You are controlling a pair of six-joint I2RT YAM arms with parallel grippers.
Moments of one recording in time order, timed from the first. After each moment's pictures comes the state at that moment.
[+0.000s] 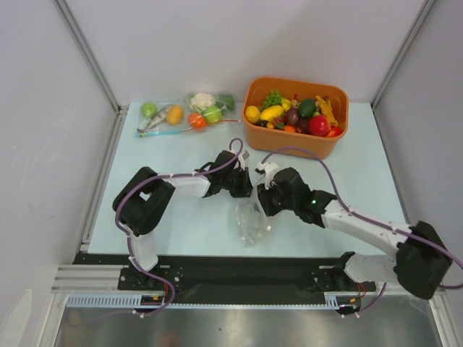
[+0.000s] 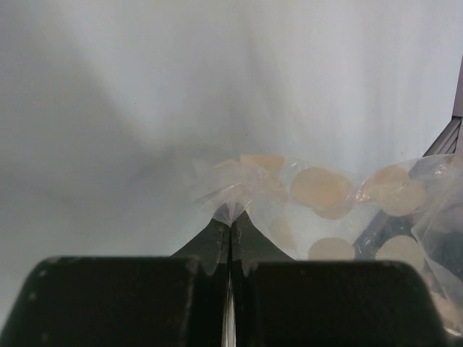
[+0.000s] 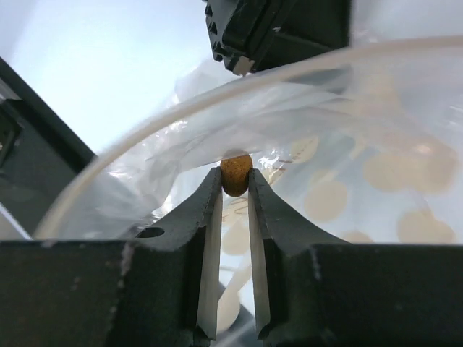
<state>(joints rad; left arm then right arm) -0.68 1.86 1.01 0.08 0.40 -0.69 0.82 1.27 0.74 -0.17 -0.13 0.29</state>
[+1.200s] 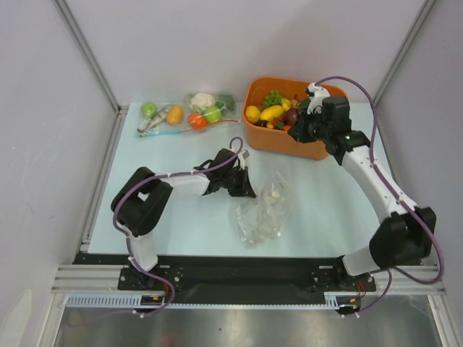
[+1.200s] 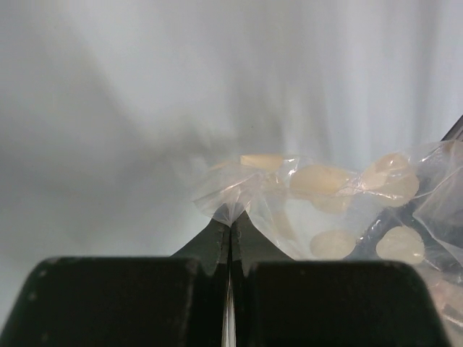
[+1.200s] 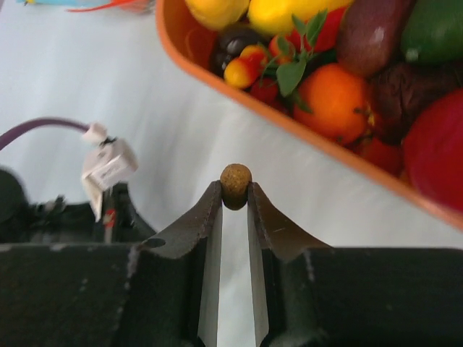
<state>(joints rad) -0.67 1.85 1.03 0.00 0.40 -0.64 0.26 1.41 1.32 -0.37 -0.25 0.18</state>
